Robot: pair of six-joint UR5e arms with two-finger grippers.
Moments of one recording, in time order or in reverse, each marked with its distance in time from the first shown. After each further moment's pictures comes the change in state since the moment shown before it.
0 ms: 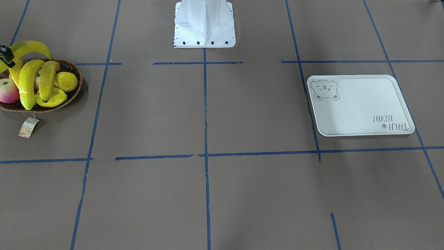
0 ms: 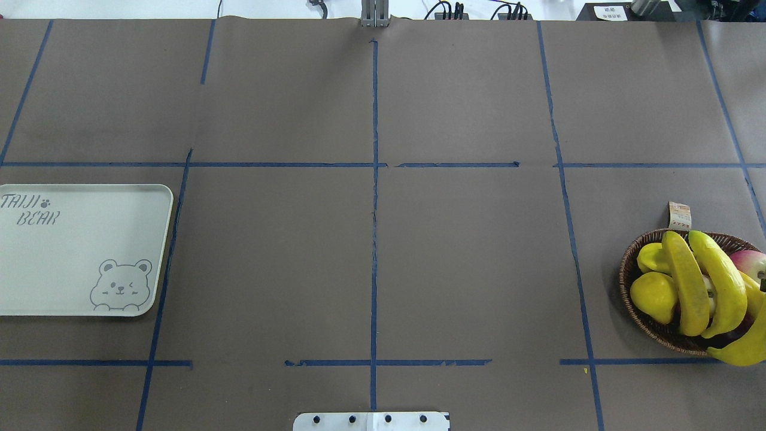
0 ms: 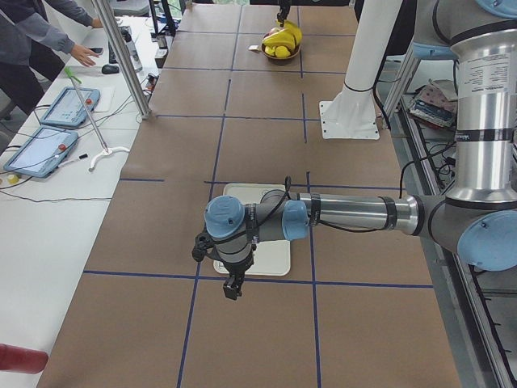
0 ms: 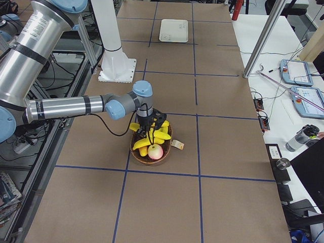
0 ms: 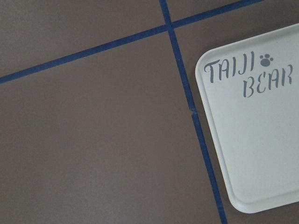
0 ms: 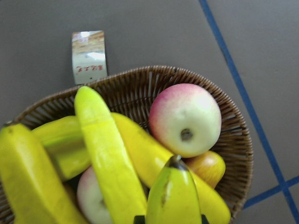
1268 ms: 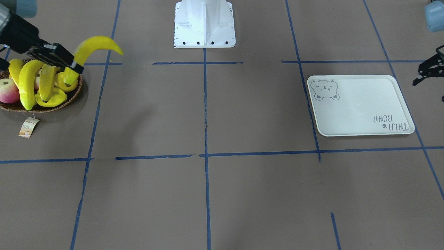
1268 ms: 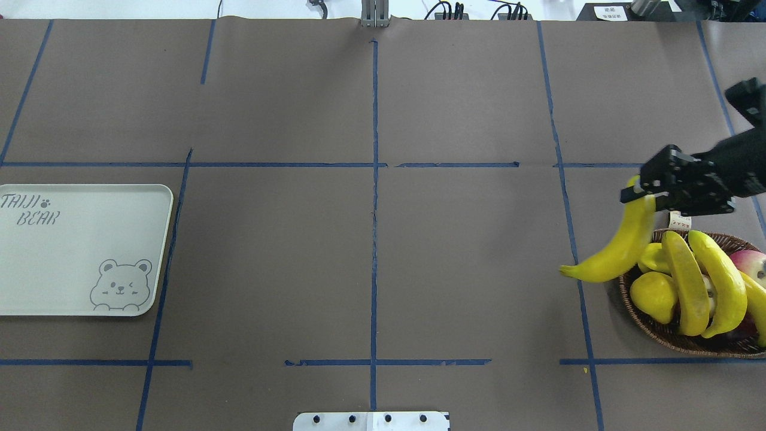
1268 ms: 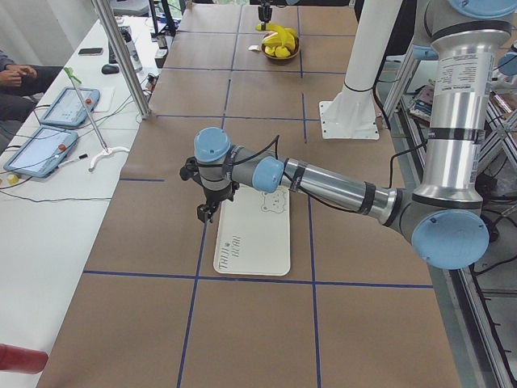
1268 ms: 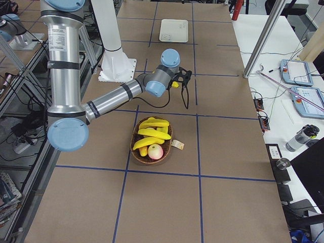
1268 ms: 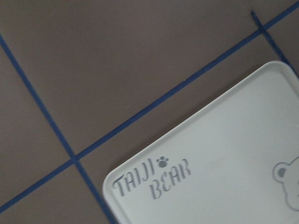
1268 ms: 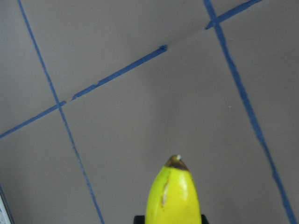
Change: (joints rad) left arm 0.244 -0.128 -0.138 -0.222 -0.201 -0.213; right arm -0.035 0.602 -0.157 0.202 0.238 0.426
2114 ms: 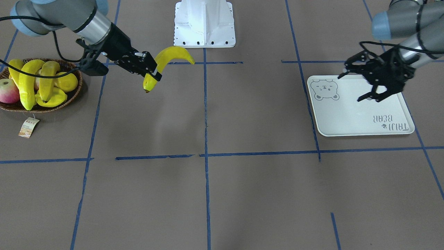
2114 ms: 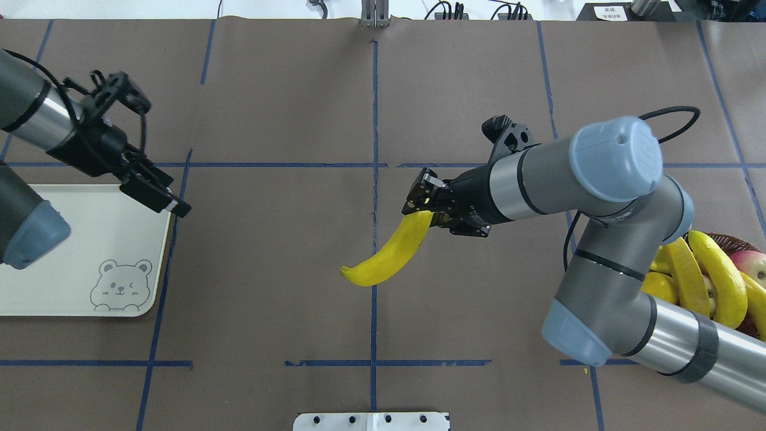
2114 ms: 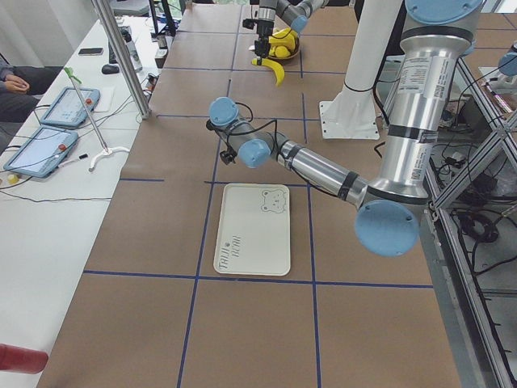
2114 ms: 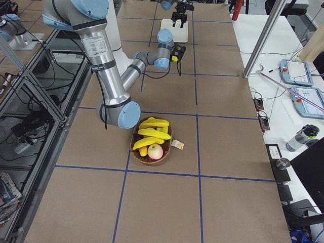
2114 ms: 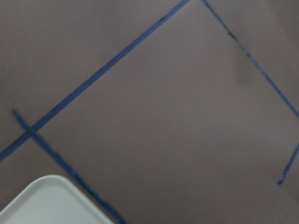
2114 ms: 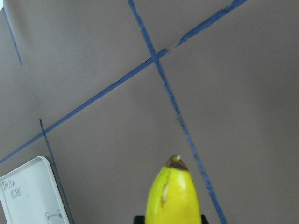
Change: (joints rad) left arm 0.451 -0.267 0.017 -0.402 -0.071 -0.545; right arm -0.398 0.373 -0.135 0.007 -0.461 0.266
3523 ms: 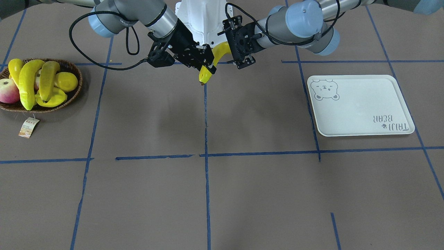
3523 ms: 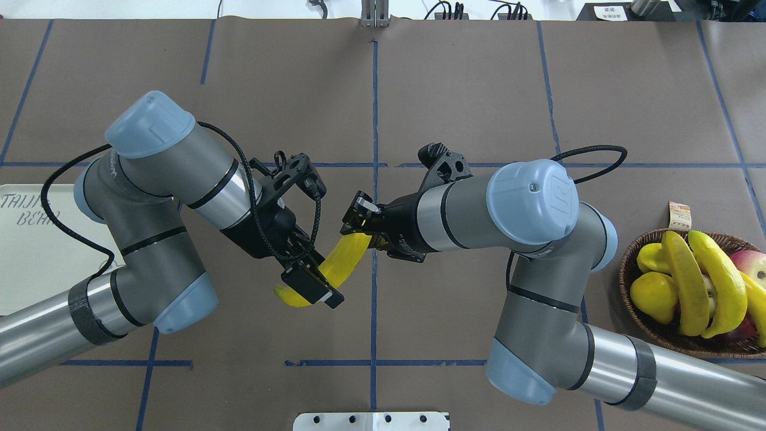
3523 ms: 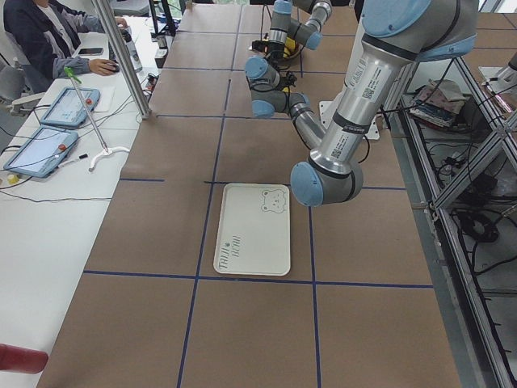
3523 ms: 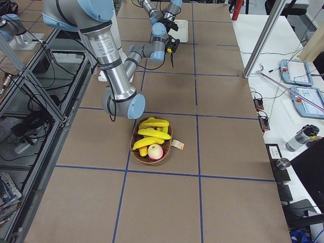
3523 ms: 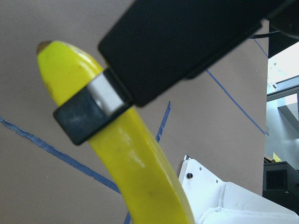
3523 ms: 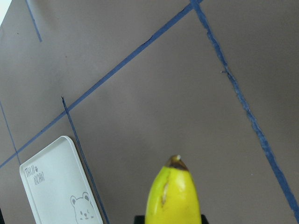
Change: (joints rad) left arm 0.284 -0.234 0.083 -0.200 0.010 -0.185; right arm -0.100 0.107 -0.046 0.003 -0.089 0.078
